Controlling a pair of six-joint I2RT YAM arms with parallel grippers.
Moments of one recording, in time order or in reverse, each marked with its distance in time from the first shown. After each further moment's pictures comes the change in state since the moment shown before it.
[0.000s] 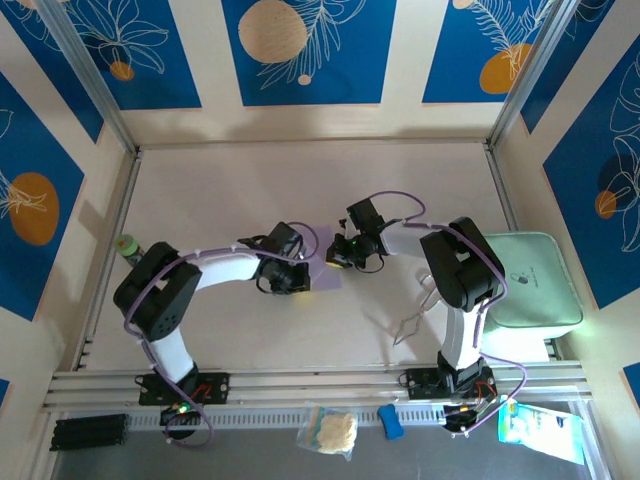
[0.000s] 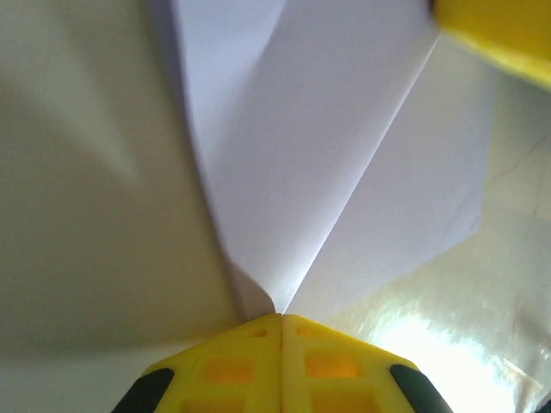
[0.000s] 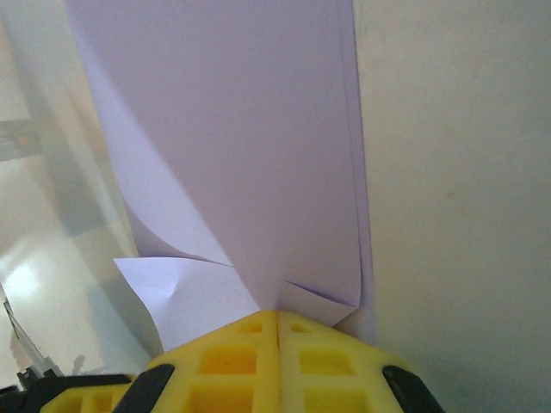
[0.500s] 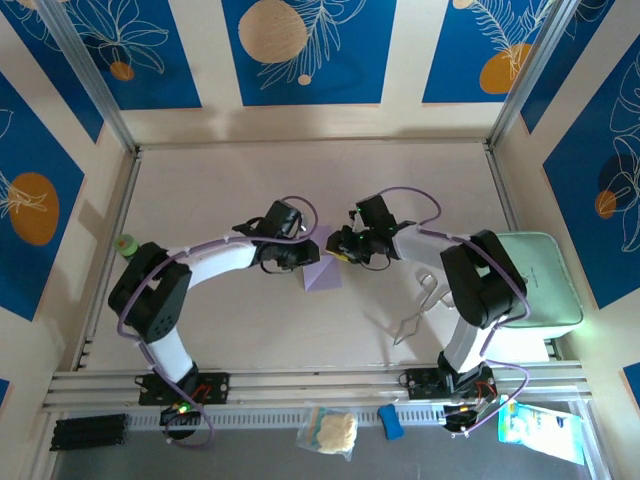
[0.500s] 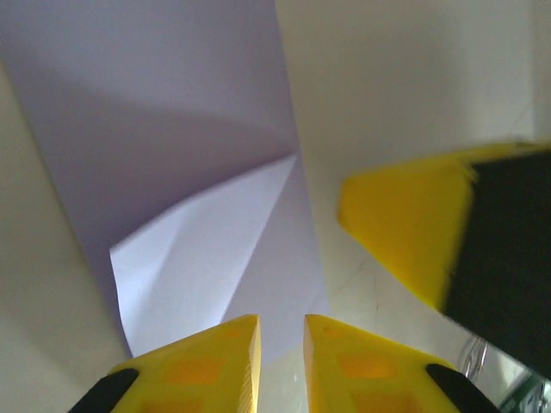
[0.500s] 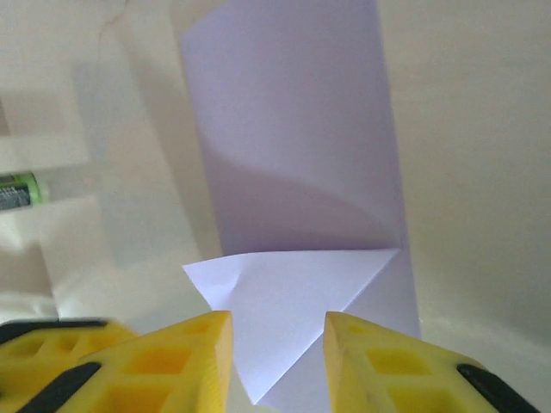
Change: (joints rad) left arm 0.053 0.008 0.133 0.099 -0.027 -0.039; right arm -0.017 -0.174 -0.095 0.070 0.041 0.133
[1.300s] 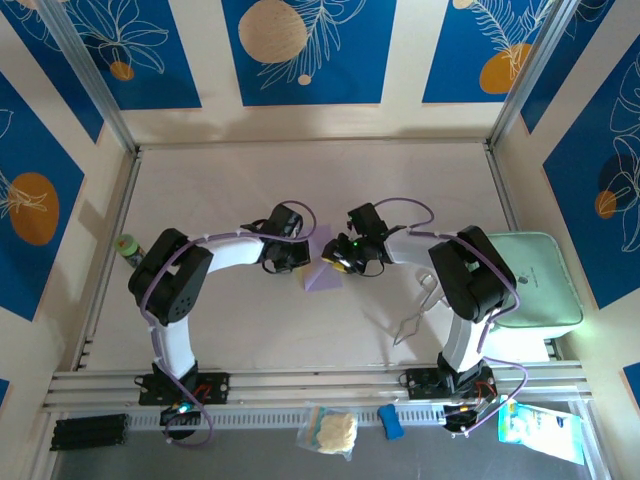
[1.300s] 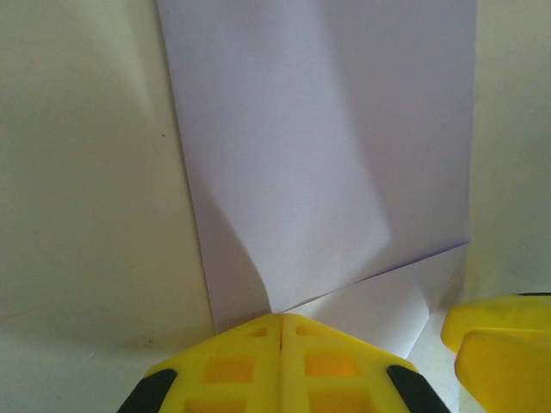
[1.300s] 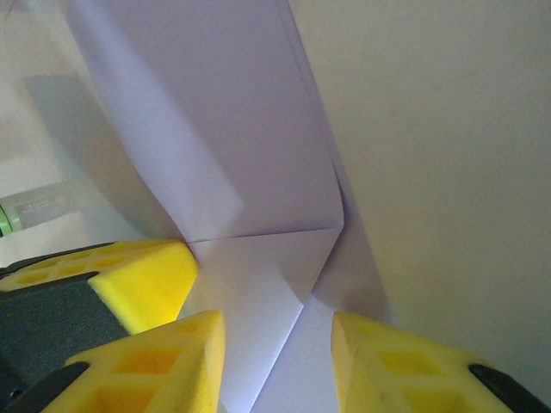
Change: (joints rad) left arm 0.032 0.134 0.005 0.029 -0.105 -0.018; right arm 0.054 0.077 0.009 -0.001 0.033 0.126
